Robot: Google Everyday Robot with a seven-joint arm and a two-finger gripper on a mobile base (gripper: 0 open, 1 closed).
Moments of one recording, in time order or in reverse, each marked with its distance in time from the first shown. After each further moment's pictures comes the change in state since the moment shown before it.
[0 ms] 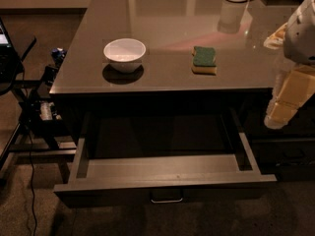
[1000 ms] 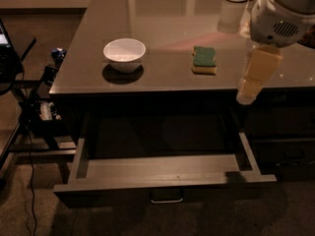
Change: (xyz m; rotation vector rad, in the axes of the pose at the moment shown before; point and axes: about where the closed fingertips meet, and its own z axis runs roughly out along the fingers) arm -0.034 -0.046 0.024 -0.019 0.016 0.005
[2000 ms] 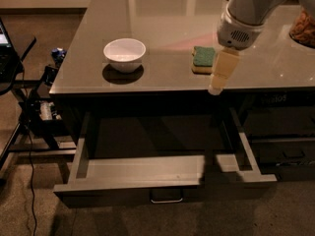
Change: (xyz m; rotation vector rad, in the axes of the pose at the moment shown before) arm -0.032 -0.061 0.080 -0.033 -0.007 0.022
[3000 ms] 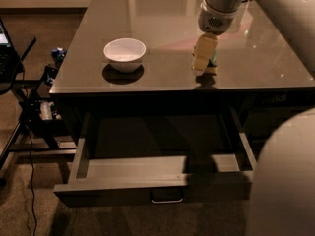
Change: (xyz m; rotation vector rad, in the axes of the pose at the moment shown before) arm -0.038 -0.074 0.029 0.044 0.019 -0.005
